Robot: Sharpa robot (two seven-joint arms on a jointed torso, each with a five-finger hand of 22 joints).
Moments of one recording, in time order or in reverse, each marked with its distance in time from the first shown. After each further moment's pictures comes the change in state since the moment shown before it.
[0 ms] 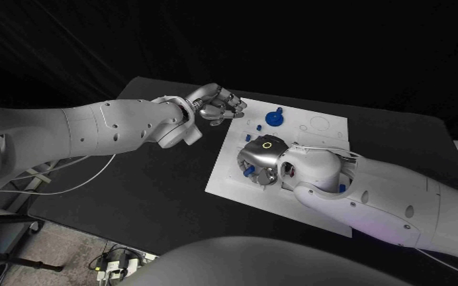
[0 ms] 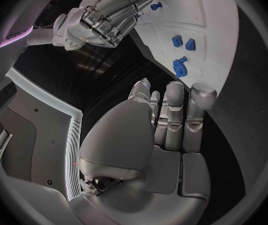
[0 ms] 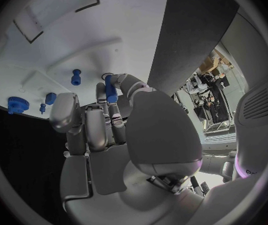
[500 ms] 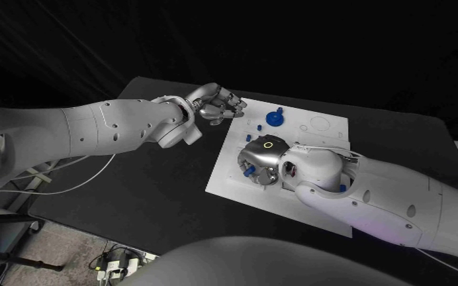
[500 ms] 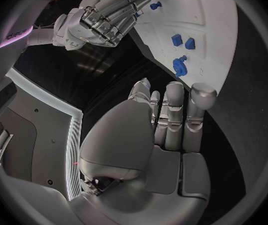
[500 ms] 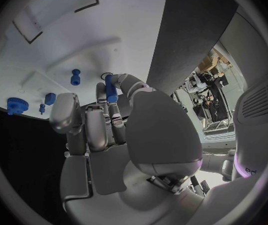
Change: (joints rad) left arm 0.000 -0.004 0.000 0.002 0.001 -0.005 0.003; left_hand -0.004 -0.004 0.000 0.000 -0.004 0.000 0.000 0.000 0.000 0.000 0.000 -0.002 0.000 0.003 -0.003 0.000 0.001 0.000 0.000 0.000 0.000 0.000; right arm 0.002 -0.004 0.000 -0.002 0.012 -0.004 0.014; right_hand 0.000 0.000 -0.007 0.007 0.000 0.004 0.004 0.006 0.001 0.002 -0.002 0.006 -0.001 0.004 -0.004 0.004 0.004 0.000 0.004 -0.004 0.008 -0.001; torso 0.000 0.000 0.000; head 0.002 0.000
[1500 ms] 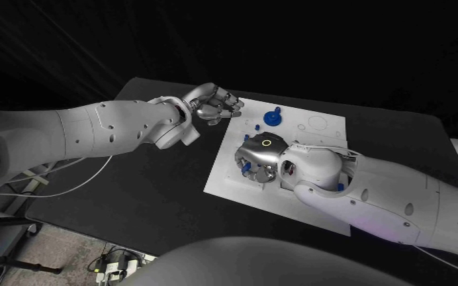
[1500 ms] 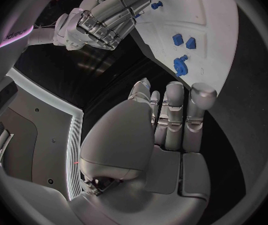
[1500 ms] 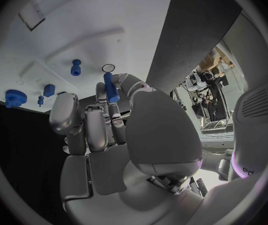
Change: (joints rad) left arm 0.000 -0.005 0.000 0.007 0.005 -0.005 0.007; left_hand 0.000 0.000 0.000 0.000 0.000 0.000 0.000 0.000 0.000 0.000 0.000 0.000 0.001 0.000 0.000 0.000 0.000 0.000 0.000 0.000 0.000 0.000; right arm 0.002 -0.003 -0.001 0.001 -0.010 -0.056 0.016; right_hand 0.001 0.001 -0.011 0.011 0.006 0.000 0.000 0.016 0.004 0.006 0.002 0.010 0.003 0.000 0.000 0.004 0.018 0.000 0.000 0.000 0.012 0.000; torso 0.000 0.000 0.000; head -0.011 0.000
